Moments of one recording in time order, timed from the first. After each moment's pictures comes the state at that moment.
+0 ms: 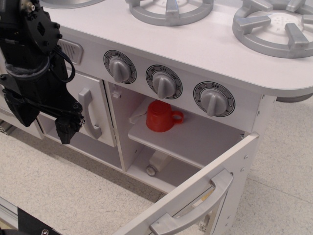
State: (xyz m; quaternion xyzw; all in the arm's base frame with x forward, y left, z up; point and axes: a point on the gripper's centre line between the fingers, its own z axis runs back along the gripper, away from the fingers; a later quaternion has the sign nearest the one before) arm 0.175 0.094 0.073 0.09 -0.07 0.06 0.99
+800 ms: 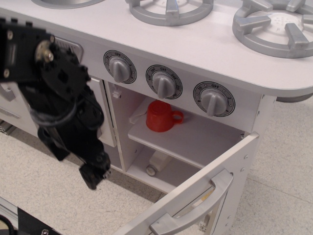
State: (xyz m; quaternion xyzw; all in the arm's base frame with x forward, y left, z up) arm 0.154 0.022 0.057 0.03 -0.09 -0.09 0.99
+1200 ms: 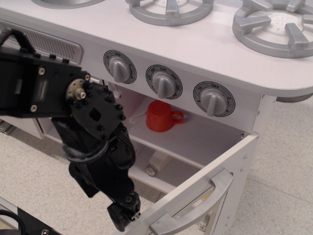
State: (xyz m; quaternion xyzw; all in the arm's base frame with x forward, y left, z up) arm 0.139 -0.024 0.040 -0.03 -0.06 -0.13 0.99
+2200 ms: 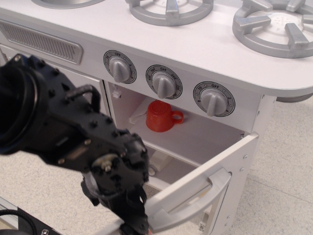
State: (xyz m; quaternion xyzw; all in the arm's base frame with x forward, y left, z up) arm 0.146 -0.020 0.005 0.07 -0.08 -0.12 0.99
